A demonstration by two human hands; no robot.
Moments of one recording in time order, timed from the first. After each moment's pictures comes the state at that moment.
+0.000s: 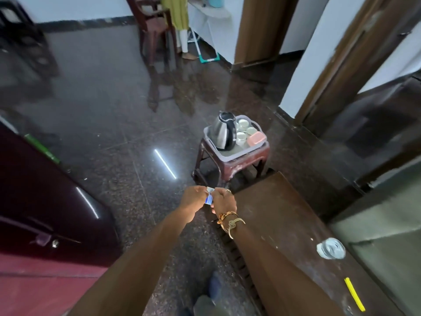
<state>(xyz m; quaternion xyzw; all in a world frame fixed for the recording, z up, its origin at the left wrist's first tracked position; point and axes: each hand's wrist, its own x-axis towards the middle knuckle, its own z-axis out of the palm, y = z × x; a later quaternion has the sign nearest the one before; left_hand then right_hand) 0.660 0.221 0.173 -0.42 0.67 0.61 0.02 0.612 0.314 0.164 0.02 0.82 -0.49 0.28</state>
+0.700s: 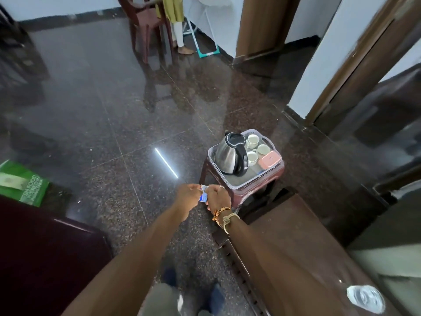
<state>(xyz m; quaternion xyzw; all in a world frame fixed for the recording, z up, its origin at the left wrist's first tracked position) 0.503 0.059 0.153 -0.43 0.66 0.62 0.03 0.444 0.146 0.118 0.01 0.83 -0.47 0.30</state>
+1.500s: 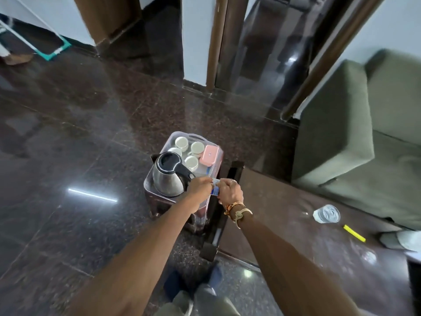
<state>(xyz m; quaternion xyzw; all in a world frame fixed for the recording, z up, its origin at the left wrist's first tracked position) 0.275 0.097 0.118 -0.21 0.73 0.59 0.27 0.305 0.199 0.154 0.30 0.82 -0.47 0.13</state>
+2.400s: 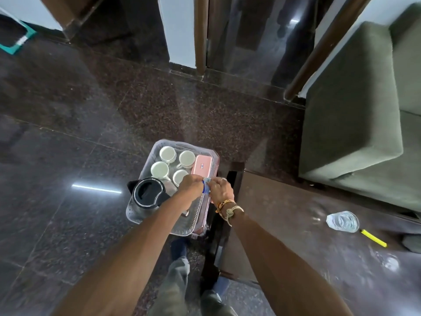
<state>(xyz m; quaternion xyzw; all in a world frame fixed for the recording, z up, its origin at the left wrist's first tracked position) 0.136 0.126 0.064 -0.24 0.77 0.50 0.32 0.171 0.225 0.060 0.33 0.78 -0.49 0.20</state>
